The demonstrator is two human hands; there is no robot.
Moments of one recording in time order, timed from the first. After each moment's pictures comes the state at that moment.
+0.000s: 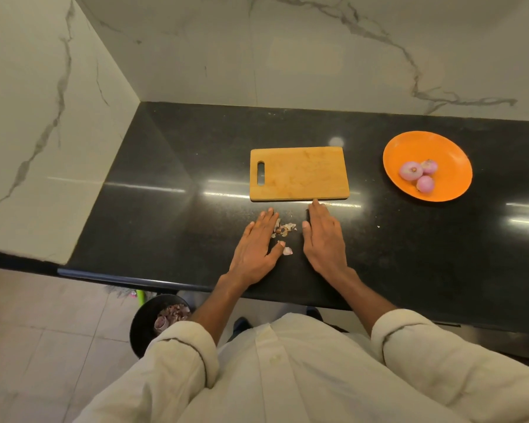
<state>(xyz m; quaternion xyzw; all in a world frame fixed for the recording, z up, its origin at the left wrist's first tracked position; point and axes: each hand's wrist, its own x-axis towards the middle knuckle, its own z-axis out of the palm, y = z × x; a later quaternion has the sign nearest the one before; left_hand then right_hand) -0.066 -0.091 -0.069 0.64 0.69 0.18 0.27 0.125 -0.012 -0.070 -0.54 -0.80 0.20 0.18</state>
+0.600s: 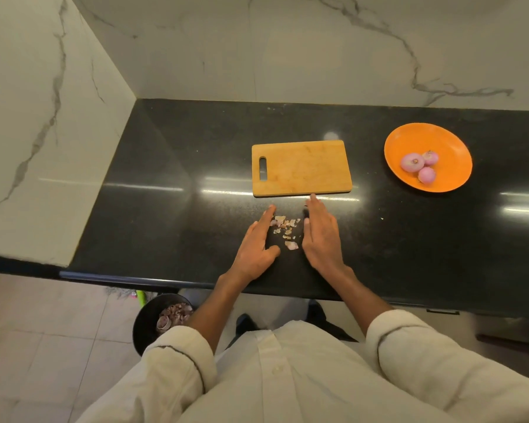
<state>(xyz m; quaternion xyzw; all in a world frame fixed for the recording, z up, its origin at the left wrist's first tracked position) -0.074 -0.102 -0.046 0.53 0.69 0.25 0.42 0.107 -0.026 -0.067 -0.54 -0.76 0.26 0.23</state>
